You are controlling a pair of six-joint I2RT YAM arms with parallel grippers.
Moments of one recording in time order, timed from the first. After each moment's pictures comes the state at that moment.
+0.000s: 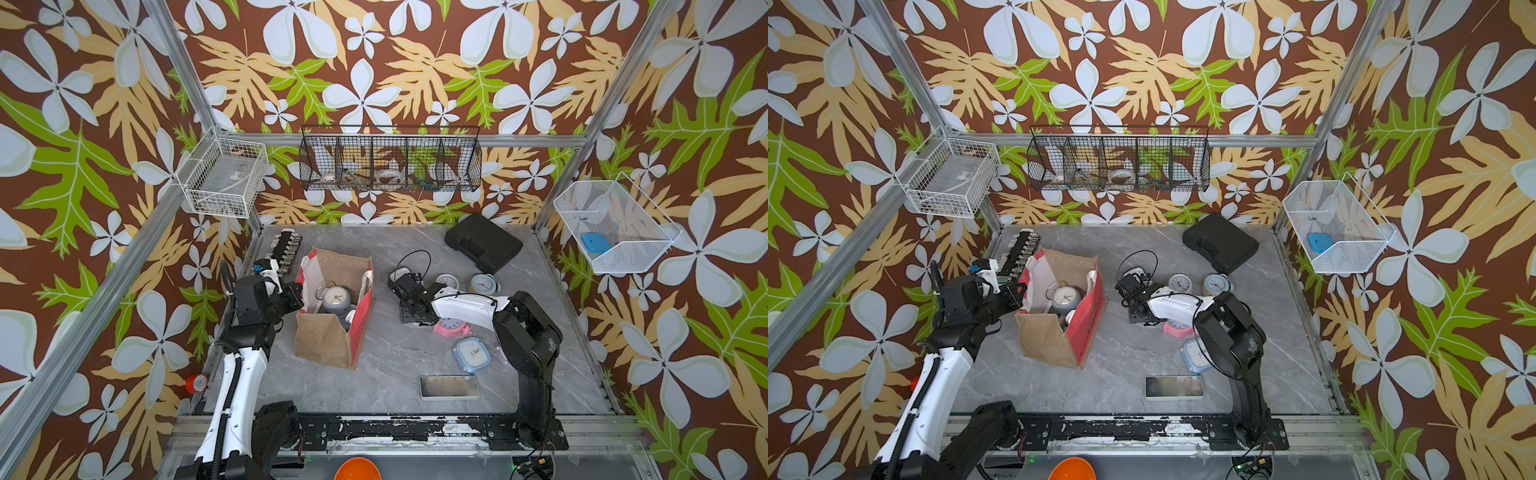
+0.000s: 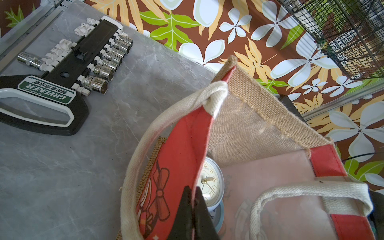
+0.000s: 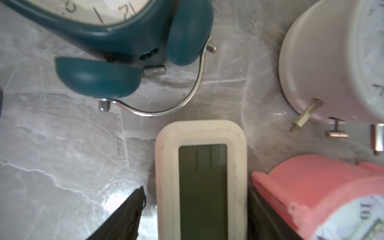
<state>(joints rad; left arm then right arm) 0.17 0.92 0.72 -0.32 0.37 -0.38 0.75 1.98 1.32 -0.59 0.31 0.66</state>
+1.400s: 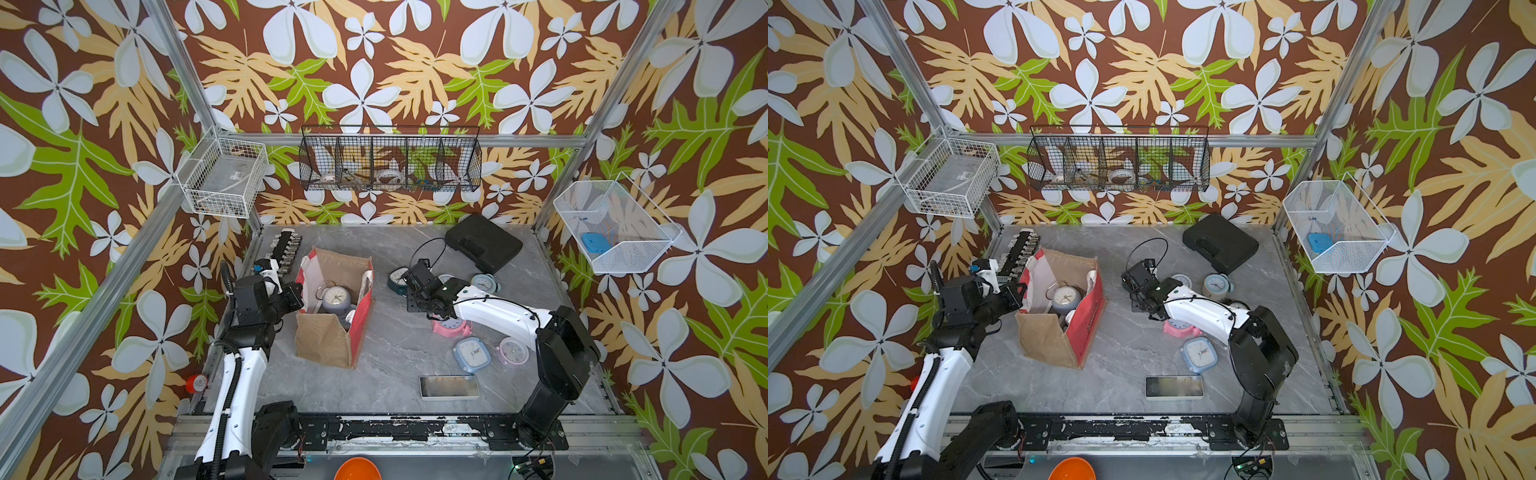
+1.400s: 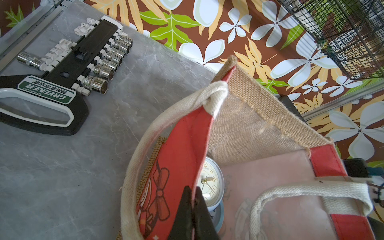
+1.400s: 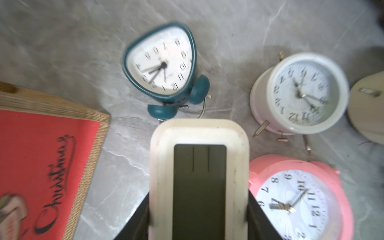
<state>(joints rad) 0.17 0.92 0.72 -0.32 0.37 -0.38 0.76 1.72 1.29 -0.59 0.30 0.63</state>
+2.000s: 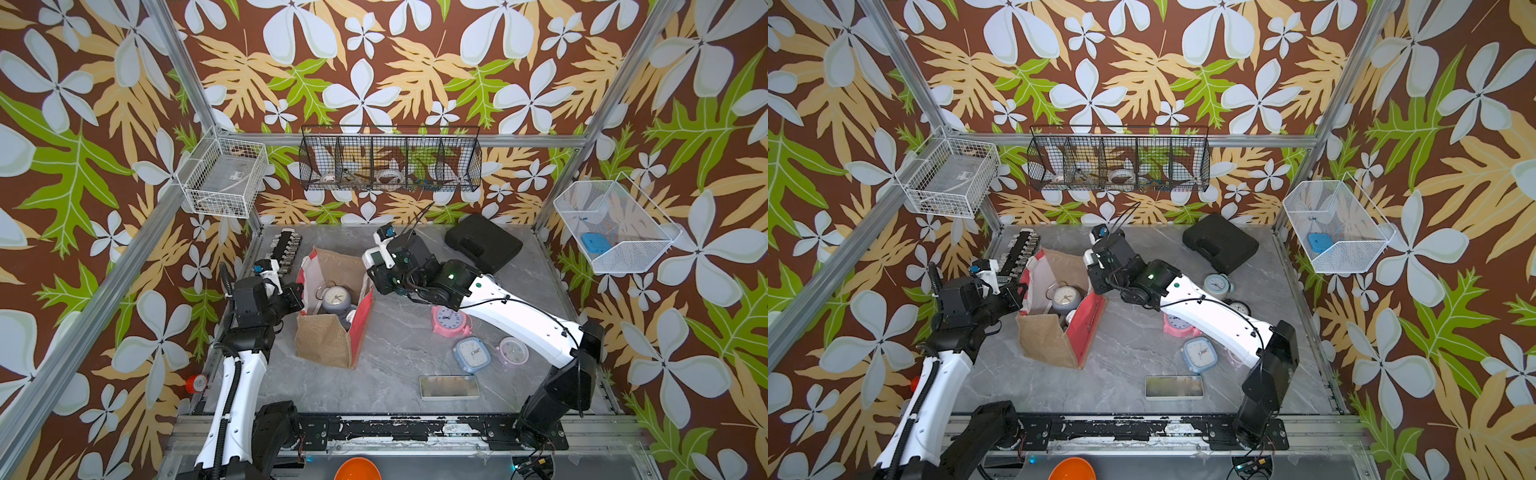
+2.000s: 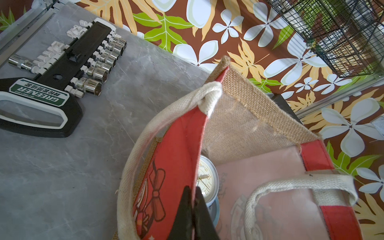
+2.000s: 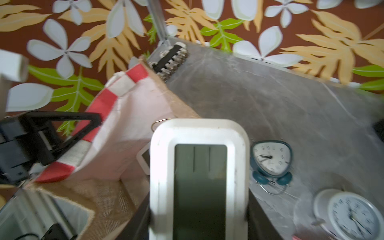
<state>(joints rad) 0.17 0.89 0.71 -0.31 0.40 -0.38 0.93 1.74 1.76 -0.63 0.14 0.31</state>
